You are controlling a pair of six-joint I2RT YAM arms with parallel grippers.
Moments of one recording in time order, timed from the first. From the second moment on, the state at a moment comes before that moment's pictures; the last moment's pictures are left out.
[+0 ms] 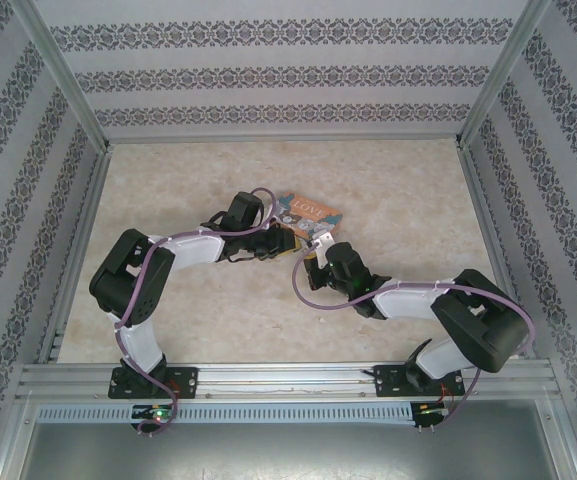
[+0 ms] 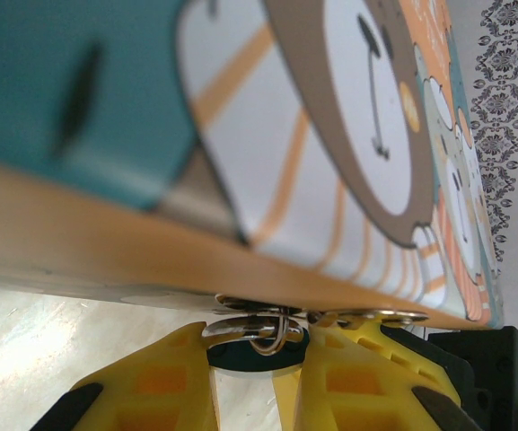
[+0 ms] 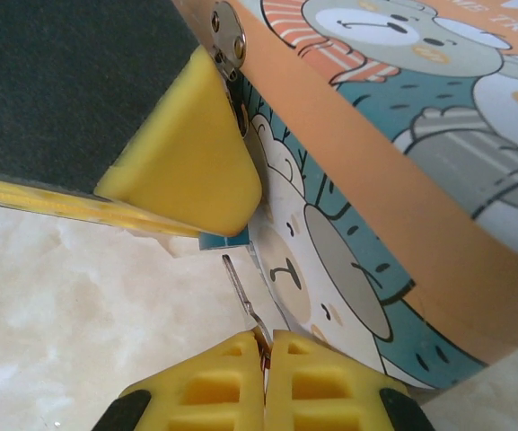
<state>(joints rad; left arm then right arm) -0.51 1.81 1.01 0.03 0.63 -0.85 0.72 1.47 0.46 0.44 0.06 0.18</state>
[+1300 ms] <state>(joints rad) -0.51 1.80 1.01 0.06 0.58 -0.88 0.73 1.57 0.46 0.64 0.10 0.18</state>
